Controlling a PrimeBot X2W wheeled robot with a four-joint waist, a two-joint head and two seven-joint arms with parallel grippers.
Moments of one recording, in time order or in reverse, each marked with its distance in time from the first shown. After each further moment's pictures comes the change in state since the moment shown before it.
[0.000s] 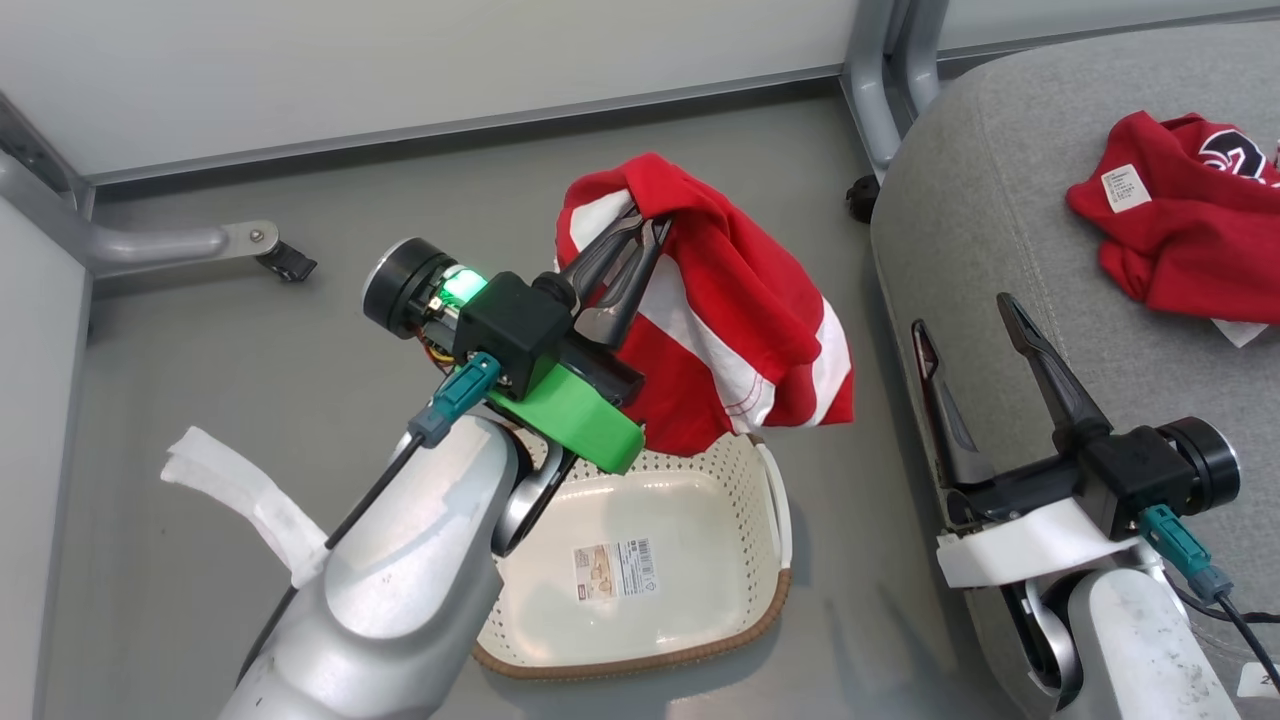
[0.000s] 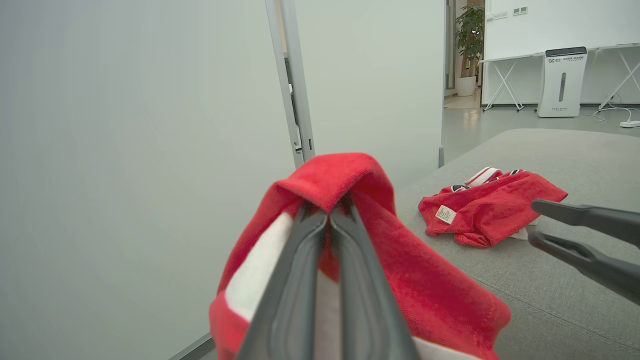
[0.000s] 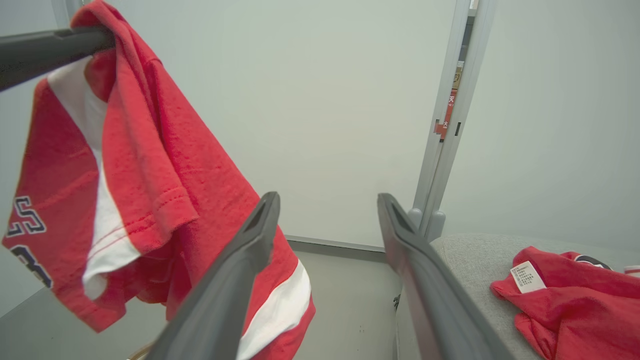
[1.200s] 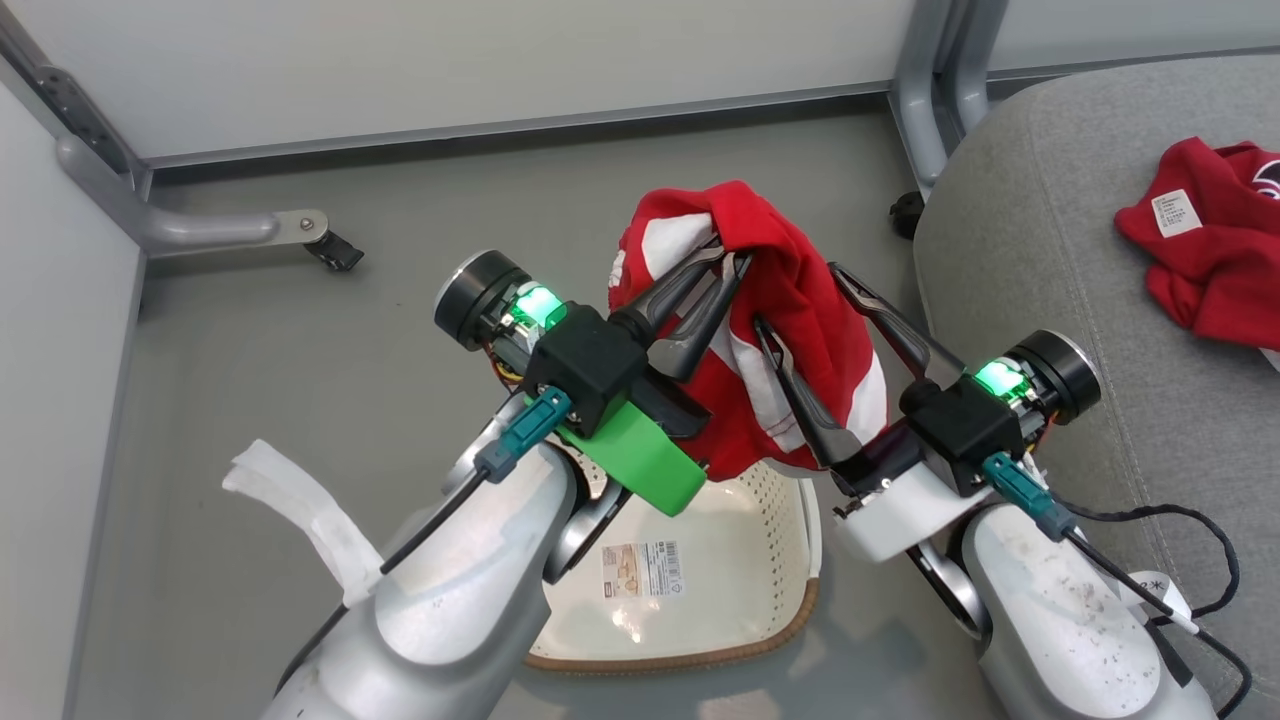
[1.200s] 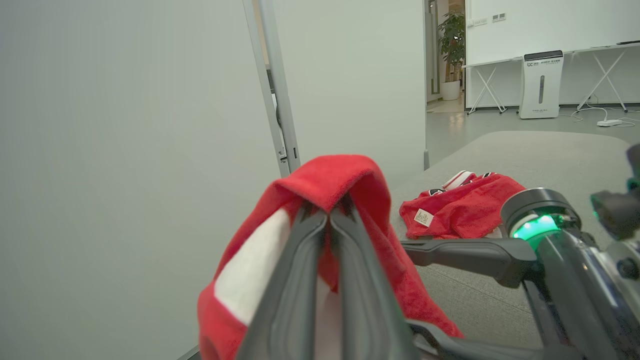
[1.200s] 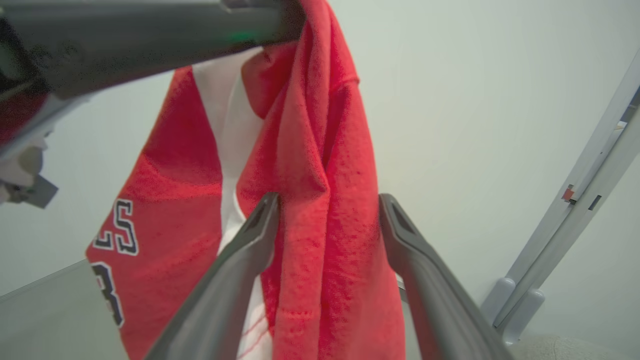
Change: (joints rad) left arm 0.004 -0.026 -0.085 -0.044 0.002 0.000 0.000; right arm -0.200 -0.068 0.276 0.129 -0.030 0.000 0.000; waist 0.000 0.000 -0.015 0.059
